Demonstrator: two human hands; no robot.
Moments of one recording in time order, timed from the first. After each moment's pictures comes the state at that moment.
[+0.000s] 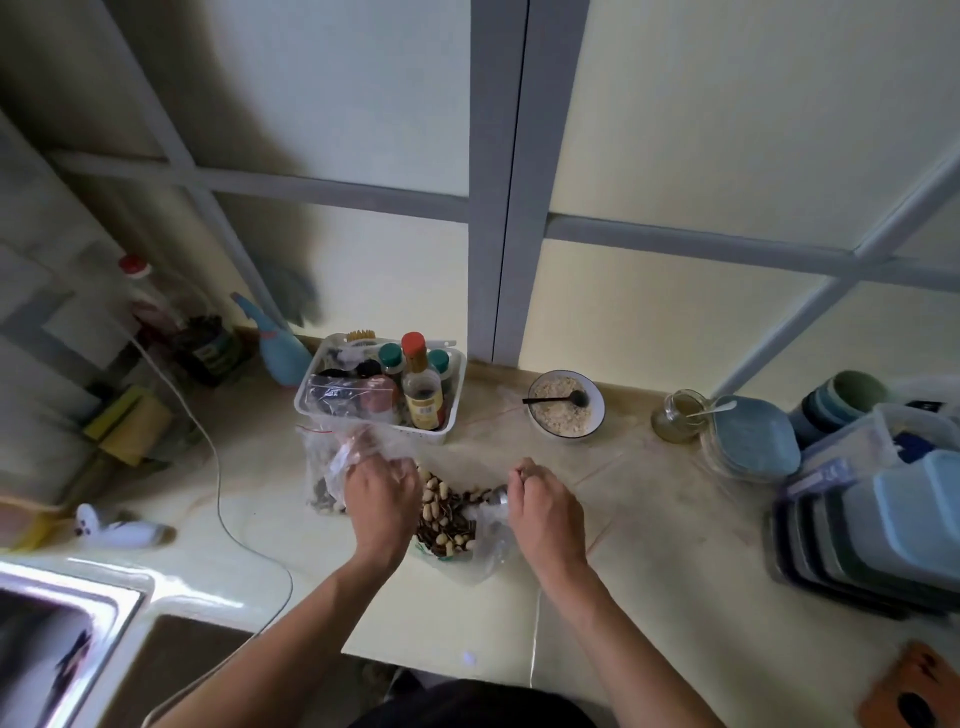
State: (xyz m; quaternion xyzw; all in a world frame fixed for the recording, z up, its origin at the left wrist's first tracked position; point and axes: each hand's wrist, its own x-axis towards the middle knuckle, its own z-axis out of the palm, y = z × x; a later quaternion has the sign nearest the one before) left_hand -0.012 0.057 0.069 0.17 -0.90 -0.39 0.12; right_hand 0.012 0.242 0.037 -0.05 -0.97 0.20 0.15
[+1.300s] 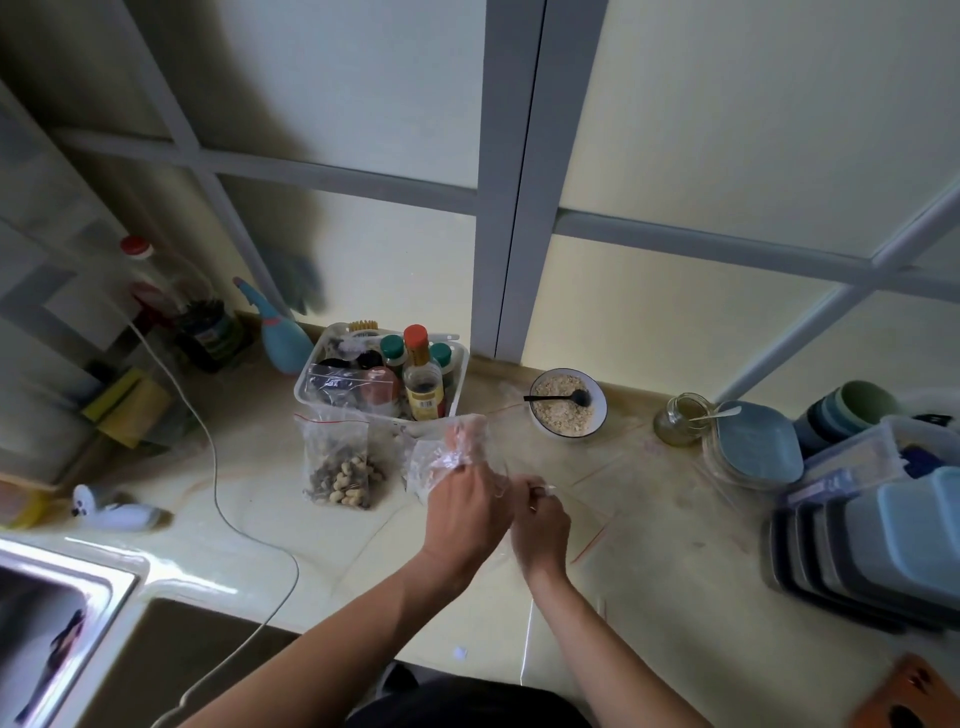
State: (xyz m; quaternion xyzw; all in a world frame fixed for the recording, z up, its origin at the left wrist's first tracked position) left_hand 0.008 0.131 0.092 -0.07 -0.95 -0.31 0.06; right_hand 0.018 0.237 0.013 -0.23 -0.84 0.49 0.00
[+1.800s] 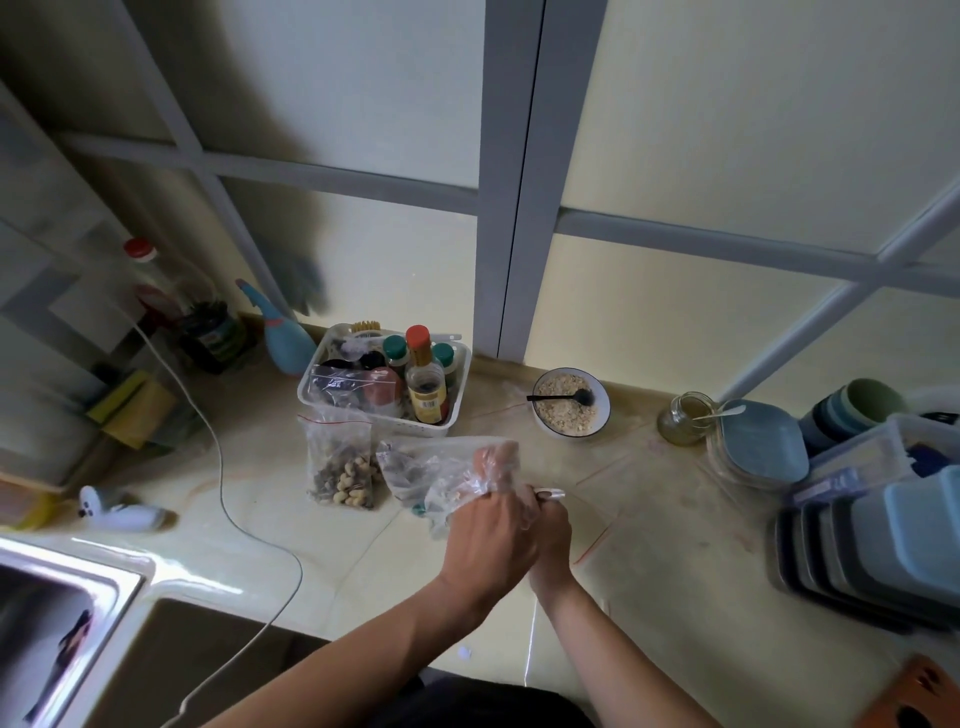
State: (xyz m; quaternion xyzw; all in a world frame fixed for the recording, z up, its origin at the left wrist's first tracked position) left_hand 0.033 0.143 0.094 -0.17 -0.96 -0.22 0.03; right_hand 0.015 0.243 -0.003 -0.30 -0.79 0.53 -0.09
